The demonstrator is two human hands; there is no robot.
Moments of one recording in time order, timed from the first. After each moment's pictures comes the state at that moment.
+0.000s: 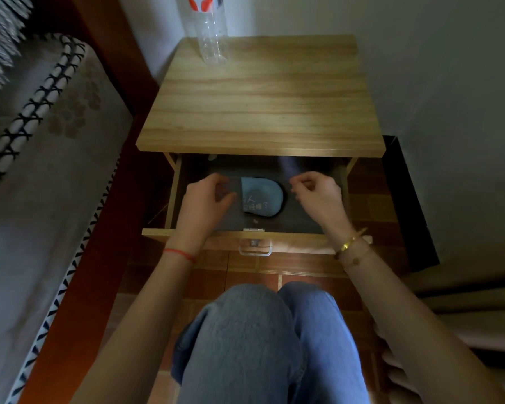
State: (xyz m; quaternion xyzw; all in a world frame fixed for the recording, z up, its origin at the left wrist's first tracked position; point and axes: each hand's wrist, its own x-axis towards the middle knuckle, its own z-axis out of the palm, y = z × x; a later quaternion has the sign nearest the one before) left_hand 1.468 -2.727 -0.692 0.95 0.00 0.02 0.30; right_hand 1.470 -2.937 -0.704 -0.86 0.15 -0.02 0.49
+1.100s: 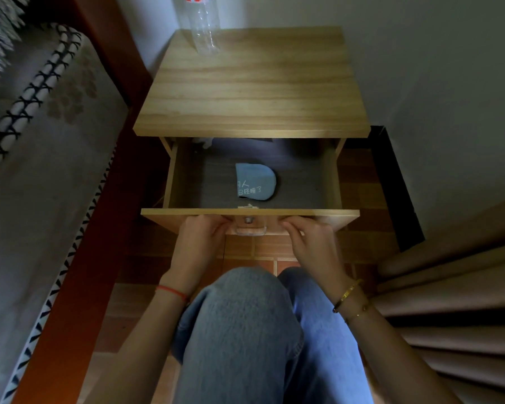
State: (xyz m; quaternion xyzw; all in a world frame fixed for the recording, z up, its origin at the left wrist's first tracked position) left_hand 1.379 -2.717 -0.709 0.96 -0.08 0.00 0.26; right_hand 1.353 -2.932 -0.744 -0.92 -0.02 -0.13 0.36
